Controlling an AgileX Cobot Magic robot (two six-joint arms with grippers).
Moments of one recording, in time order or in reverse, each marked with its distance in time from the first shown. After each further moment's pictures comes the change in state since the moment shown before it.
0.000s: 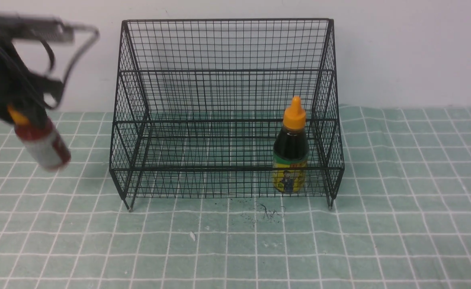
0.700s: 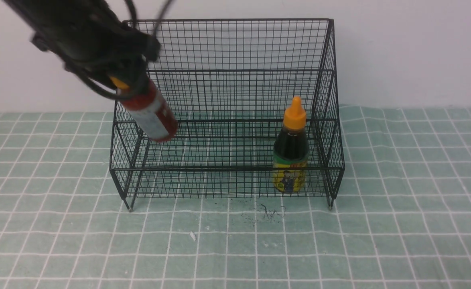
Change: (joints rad) right arm 0.000 0.000 0.000 0.000 0.000 0.003; left arm -0.346 0.025 -0.092 -0.119 0.036 -0.071
